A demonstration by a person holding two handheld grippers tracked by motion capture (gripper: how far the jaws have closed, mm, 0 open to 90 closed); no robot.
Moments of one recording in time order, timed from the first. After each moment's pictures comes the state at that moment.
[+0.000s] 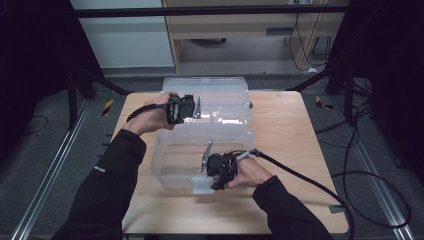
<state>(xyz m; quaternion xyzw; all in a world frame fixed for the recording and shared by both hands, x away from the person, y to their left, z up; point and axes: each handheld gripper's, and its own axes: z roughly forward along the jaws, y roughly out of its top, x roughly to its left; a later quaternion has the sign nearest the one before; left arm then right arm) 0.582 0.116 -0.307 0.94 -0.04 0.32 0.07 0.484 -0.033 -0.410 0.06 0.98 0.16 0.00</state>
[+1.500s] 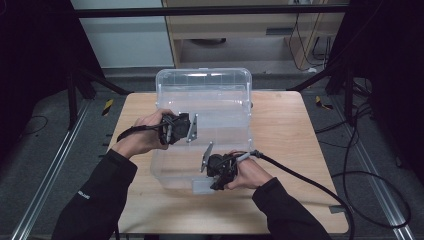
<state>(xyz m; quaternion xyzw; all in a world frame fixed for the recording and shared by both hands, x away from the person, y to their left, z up) 0.512 0.125 -0.302 0.93 -0.04 0.35 0.08 0.483 -0.033 -0.411 0.07 0.98 0.17 0.01</state>
